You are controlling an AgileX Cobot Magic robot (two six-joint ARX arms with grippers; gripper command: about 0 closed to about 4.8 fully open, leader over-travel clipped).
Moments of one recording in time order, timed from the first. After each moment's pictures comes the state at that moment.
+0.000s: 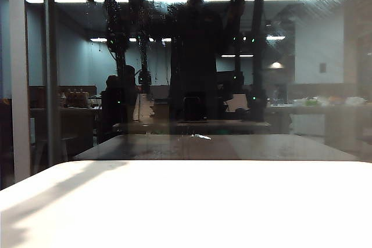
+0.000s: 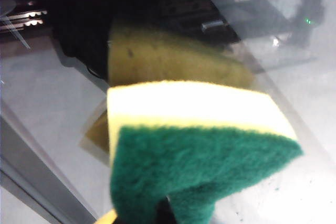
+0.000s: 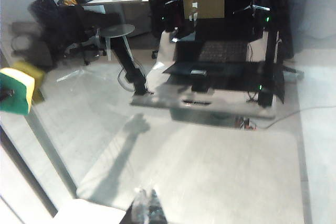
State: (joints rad) left arm -0.07 1.89 2.34 -0.69 0.08 0.17; right arm 0.03 1.37 2.42 -1.15 -0.34 0.08
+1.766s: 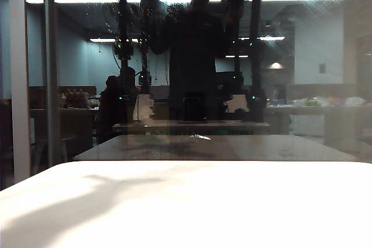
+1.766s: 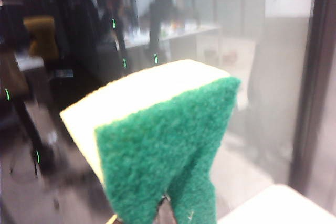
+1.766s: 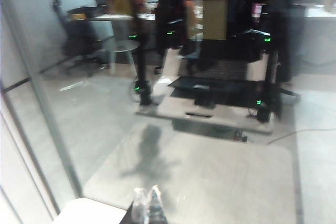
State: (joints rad) left arm -0.23 1.11 2.03 -0.87 0.33 0.14; right arm 0.06 1.19 2.36 -1.19 -0.31 0.04
